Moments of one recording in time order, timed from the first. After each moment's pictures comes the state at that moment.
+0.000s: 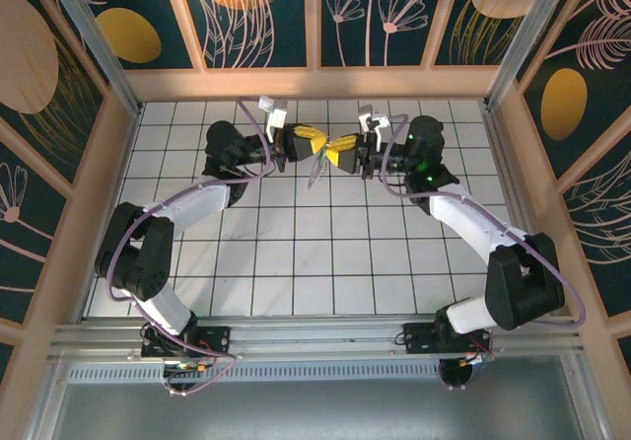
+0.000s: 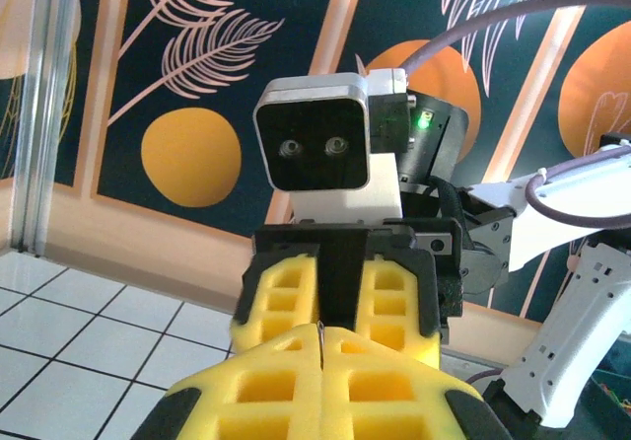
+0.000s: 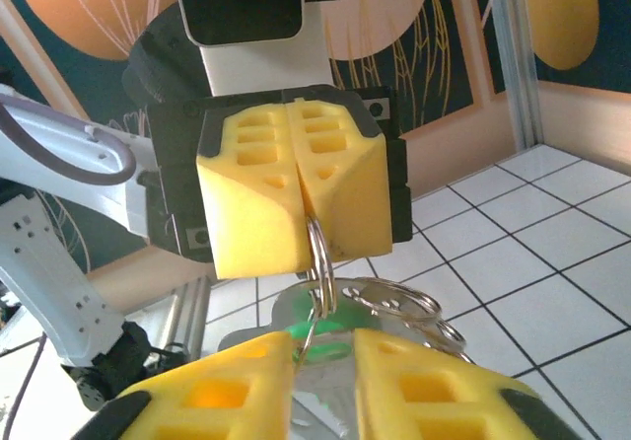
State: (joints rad) left arm -0.45 1.68 1.07 1.00 1.06 -0.65; right arm 0.39 1.42 0.97 0.45 -1.06 0.33
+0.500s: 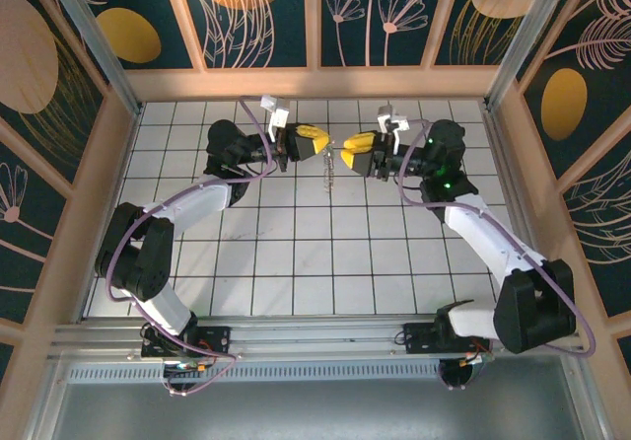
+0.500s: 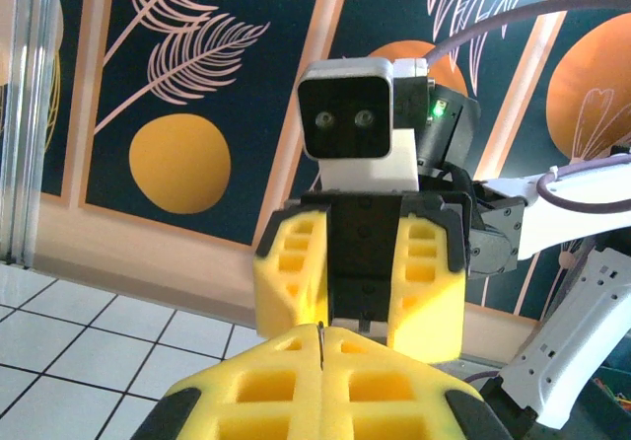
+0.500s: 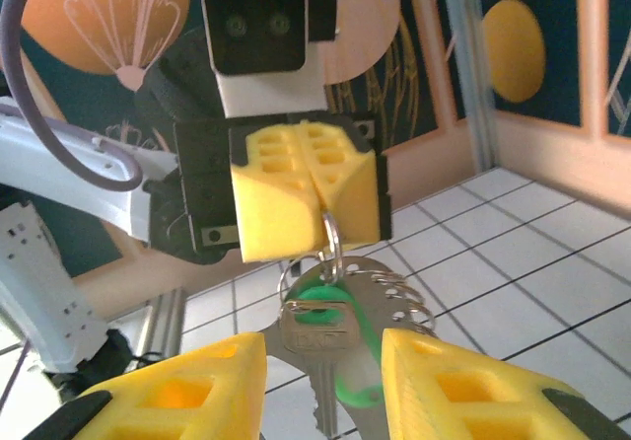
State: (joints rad) left arm -0.46 1.68 1.09 1.00 1.07 -0.65; right arm 0.31 1.28 0.92 0.41 -1.04 0.32
